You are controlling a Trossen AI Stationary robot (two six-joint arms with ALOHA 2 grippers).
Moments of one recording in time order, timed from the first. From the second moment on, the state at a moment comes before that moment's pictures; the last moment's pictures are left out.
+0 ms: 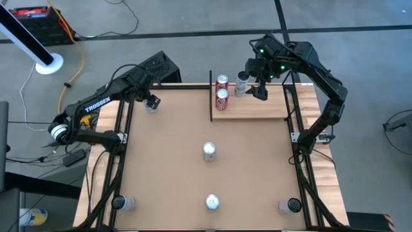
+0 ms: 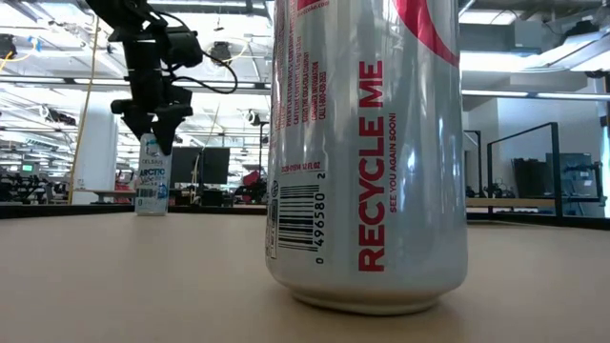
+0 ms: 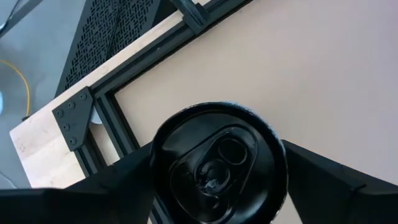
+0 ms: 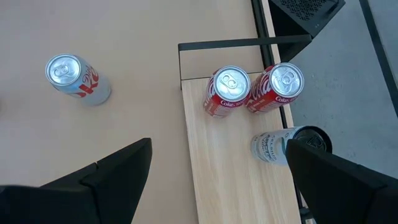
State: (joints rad) left arm 0.86 1.24 0.96 -0.79 -0.29 -0.08; right arm -0.54 1.62 2.14 -1.51 -0.13 -0.39
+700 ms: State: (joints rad) left arm 0.41 1.18 1.06 -0.76 -0.17 -0.23; right arm -0.51 1.60 2.11 -1.57 -0.22 -0.36
